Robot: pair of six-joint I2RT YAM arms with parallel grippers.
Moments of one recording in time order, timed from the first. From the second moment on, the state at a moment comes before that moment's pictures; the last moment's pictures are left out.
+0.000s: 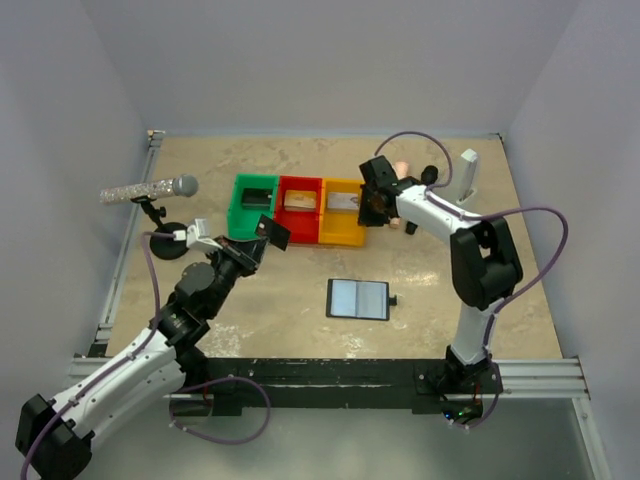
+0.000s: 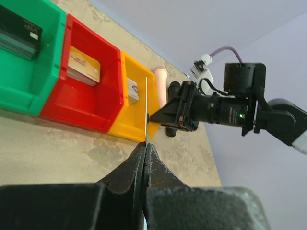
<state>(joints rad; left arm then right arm) -0.65 0.60 0.33 0.21 -0.31 -0.91 0.47 1.92 1.45 -0.55 0.11 0.57</state>
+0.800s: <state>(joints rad) -0.63 0.97 0.41 0.36 -0.46 -1.01 0.33 1.62 1.07 -0.45 0.08 0.57</state>
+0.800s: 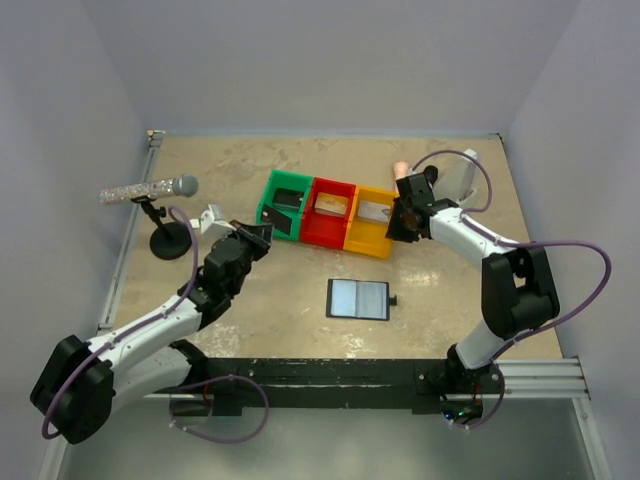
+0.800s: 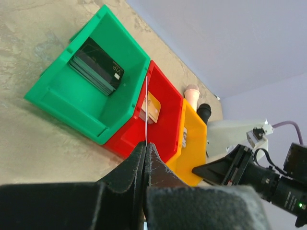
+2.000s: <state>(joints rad) -0.41 1.63 0.76 0.47 -0.21 -1.06 0.46 0.75 0.75 -0.60 -0.11 0.56</state>
